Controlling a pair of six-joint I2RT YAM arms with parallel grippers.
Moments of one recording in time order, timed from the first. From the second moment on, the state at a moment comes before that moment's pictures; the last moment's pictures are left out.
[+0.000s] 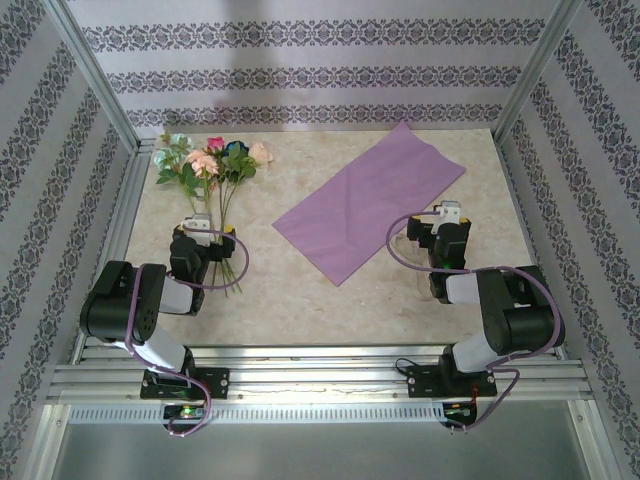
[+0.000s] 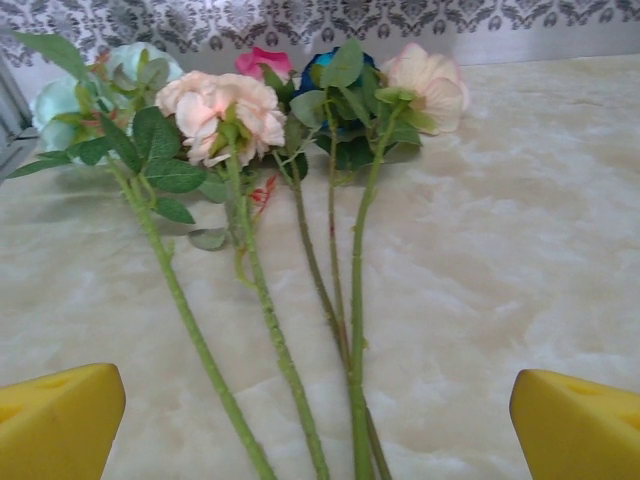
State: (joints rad) left arm -0.02 1.59 0.27 1.06 -0.06 0.04; right arm 0.06 1.52 0.35 0.85 0.19 0.04
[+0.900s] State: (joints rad) left arm -0.02 1.20 1.06 0.04 -0.17 -0.53; right arm 0.11 1.15 1.12 -0.11 0.12 0.44
